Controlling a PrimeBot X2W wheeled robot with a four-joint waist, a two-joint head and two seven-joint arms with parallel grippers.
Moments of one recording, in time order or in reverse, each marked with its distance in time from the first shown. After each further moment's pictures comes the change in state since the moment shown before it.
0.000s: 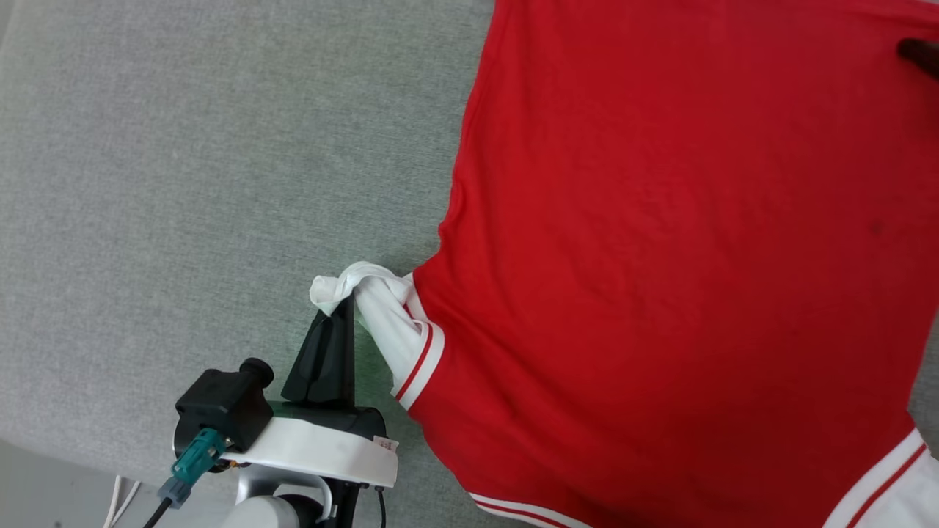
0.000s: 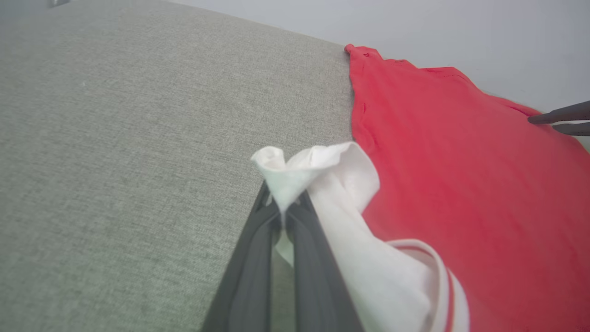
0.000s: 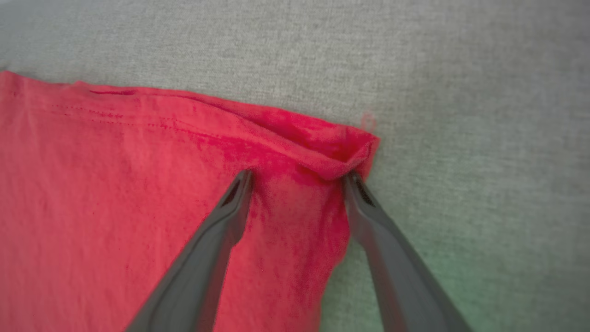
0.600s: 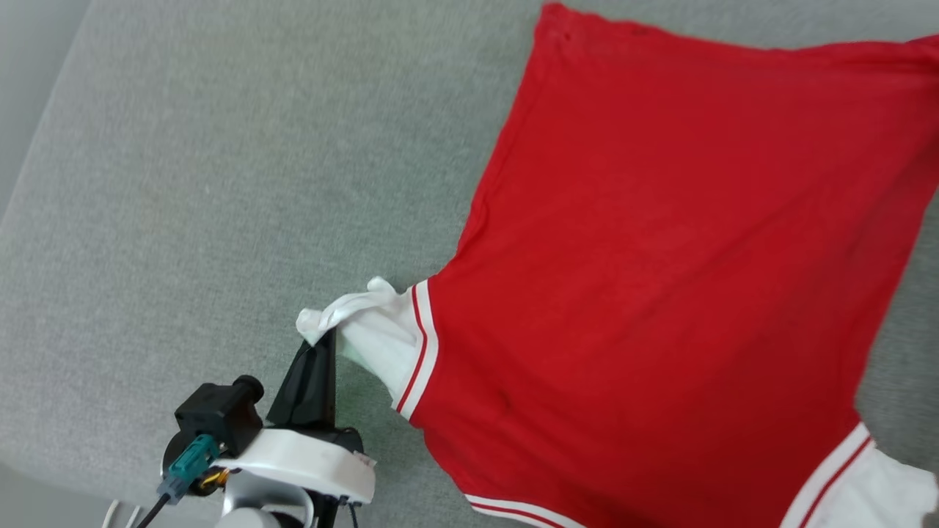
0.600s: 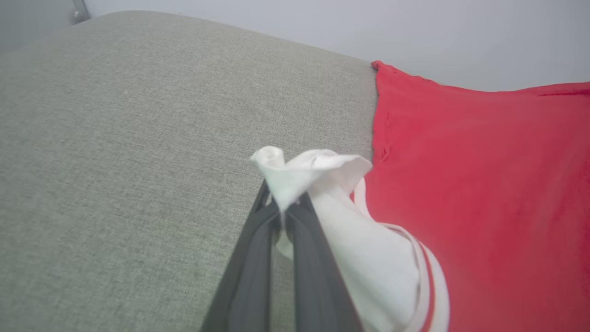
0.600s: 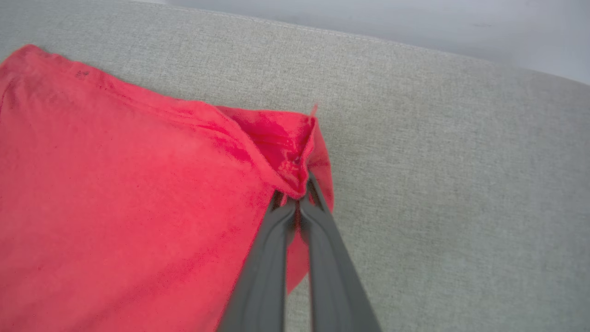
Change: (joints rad) left arm 0.018 0.024 0.015 0.123 -0.035 -0.018 -0.015; right arm 0.027 -0.053 0.069 -0.054 -0.088 0.000 0.060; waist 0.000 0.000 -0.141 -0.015
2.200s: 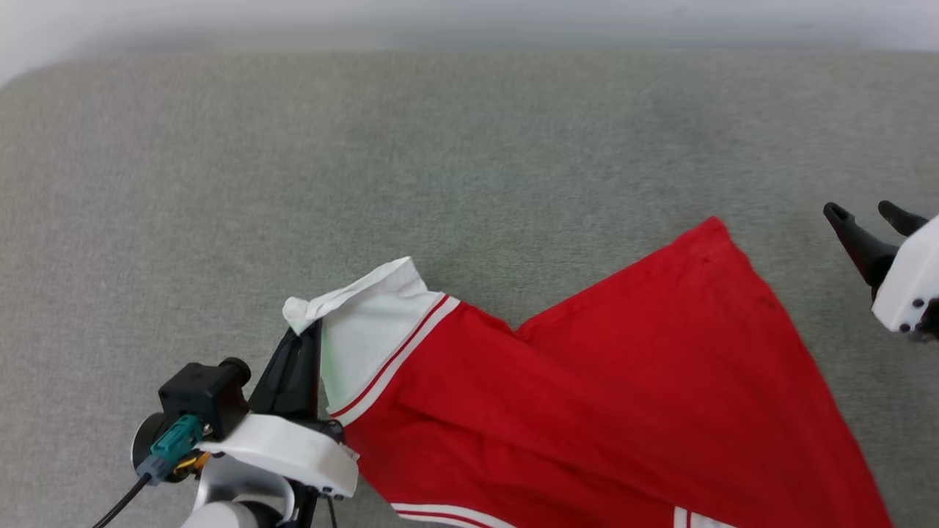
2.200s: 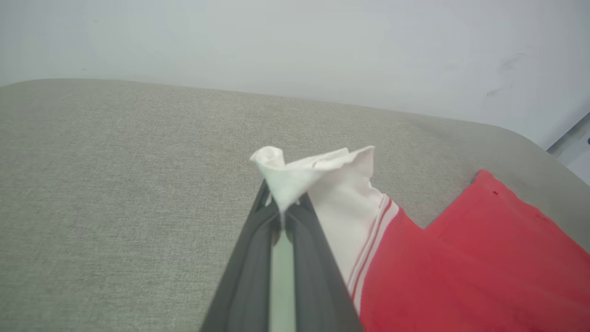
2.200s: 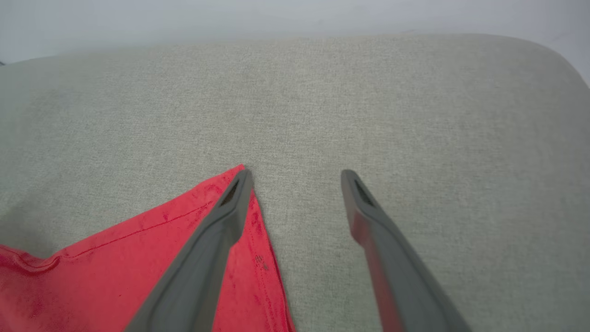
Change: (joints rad) left arm 0.004 0.094 -0.010 -0.115 0.016 0.063 0.134; right arm 0.579 0.048 -0.044 -0.472 0.191 0.000 -0.305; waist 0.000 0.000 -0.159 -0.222
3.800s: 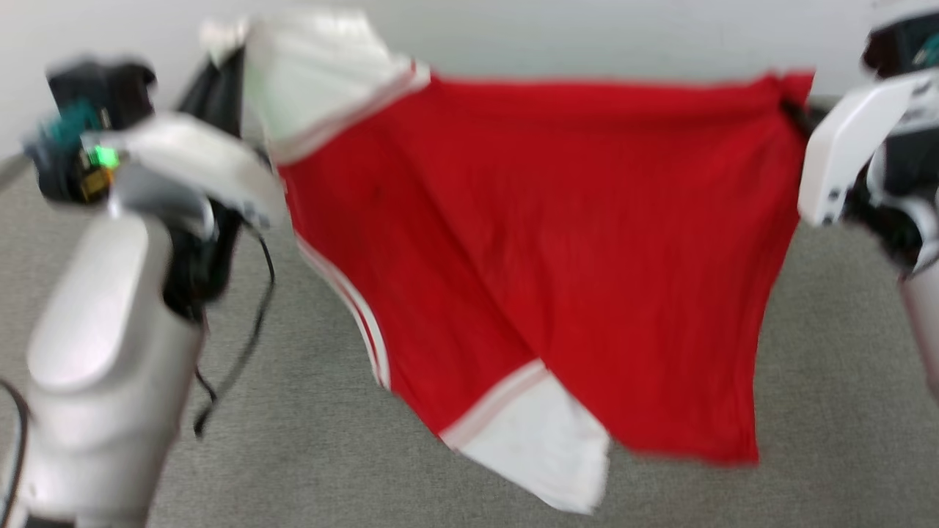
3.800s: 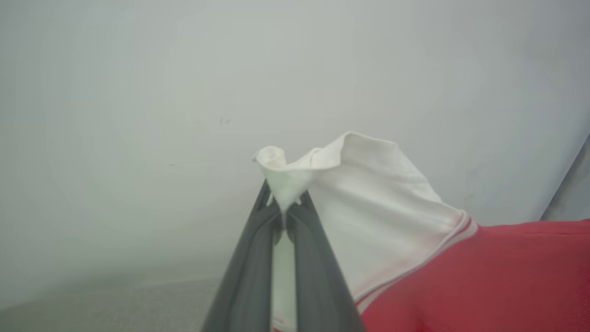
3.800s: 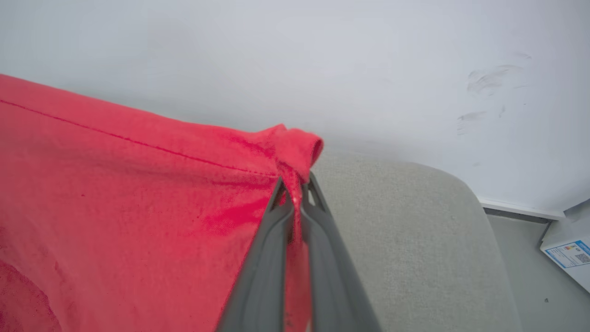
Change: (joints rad) left arm -0.635 0.027 0.053 0.462 -0.084 -0.171 0.049; right arm -0.365 0.036 0.272 0.326 -0.100 0.000 -0.077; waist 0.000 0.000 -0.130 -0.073
